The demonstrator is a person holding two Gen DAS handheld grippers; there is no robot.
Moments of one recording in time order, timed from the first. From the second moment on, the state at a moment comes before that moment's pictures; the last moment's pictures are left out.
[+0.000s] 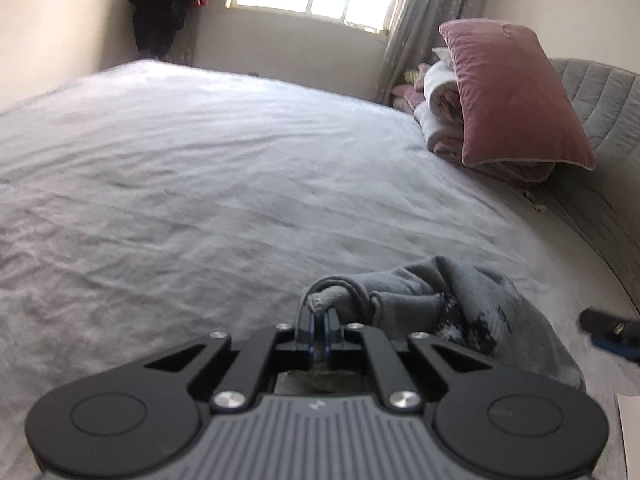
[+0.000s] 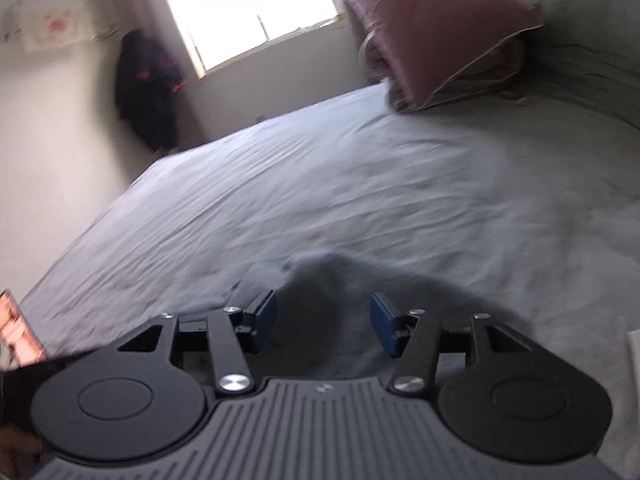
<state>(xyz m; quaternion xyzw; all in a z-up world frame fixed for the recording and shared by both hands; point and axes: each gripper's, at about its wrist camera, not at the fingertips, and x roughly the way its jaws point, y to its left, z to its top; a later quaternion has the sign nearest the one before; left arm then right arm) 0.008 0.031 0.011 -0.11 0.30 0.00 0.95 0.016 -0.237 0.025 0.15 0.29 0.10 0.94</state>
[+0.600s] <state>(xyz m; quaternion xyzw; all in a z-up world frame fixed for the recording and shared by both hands) 0.003 0.065 0.051 -0.01 0.16 0.12 0.98 0.027 -0.142 -0.018 -0.01 0.35 0.18 0.92</state>
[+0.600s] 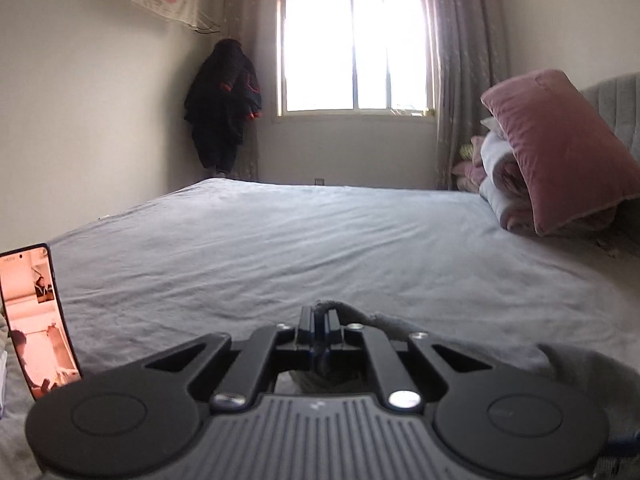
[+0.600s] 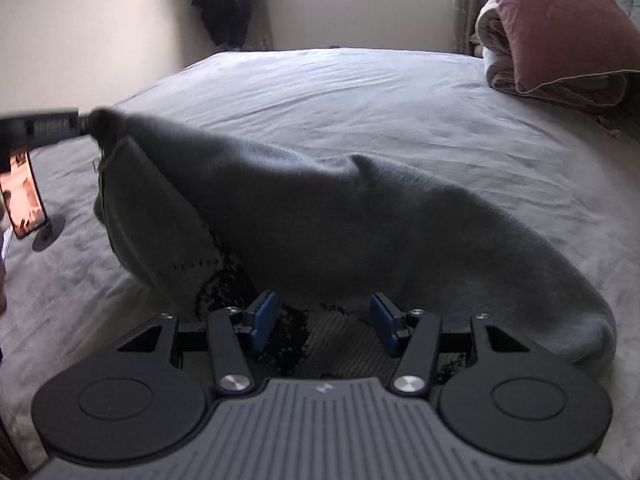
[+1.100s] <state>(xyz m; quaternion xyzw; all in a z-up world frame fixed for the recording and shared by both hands) 0.018 0.097 0.024 -0.13 0.29 0.01 0.95 0.018 -0.123 -0.026 -0.02 0.38 0.25 0.89</state>
